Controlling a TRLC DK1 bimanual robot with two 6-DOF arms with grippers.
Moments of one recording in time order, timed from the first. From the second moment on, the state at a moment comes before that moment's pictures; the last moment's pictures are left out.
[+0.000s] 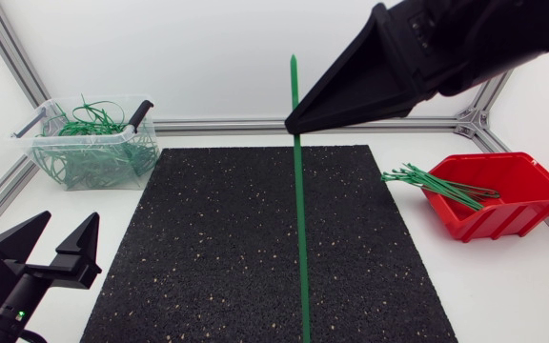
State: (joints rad) left arm -0.07 0.06 0.02 -0.01 0.01 -0.05; right arm 0.61 1.34 1.58 -1.08 -0.76 0.13
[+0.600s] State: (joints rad) left arm -0.07 0.09 0.05 -0.04 0.09 -0.07; right arm 0.53 1.35 1.50 -0.95 -0.84 0.14
